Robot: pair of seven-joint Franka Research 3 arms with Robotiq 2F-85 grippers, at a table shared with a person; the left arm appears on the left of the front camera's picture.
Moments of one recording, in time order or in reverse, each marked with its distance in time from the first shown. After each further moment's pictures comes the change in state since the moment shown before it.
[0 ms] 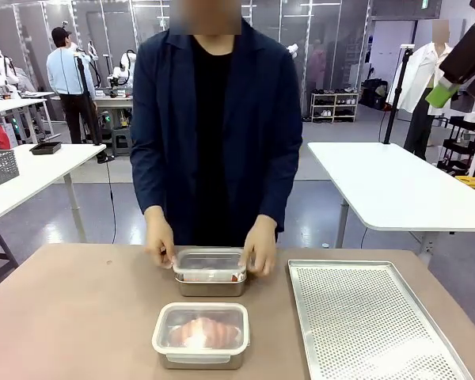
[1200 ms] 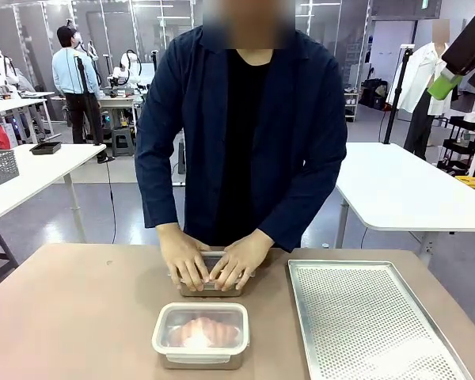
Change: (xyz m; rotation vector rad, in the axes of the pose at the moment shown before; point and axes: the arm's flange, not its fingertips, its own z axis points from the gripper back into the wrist) left arm 0.000 0.000 0.000 0.000 0.000 0.000; right arm 0.002 0.001 0.008 -0.005 -0.014 0.004
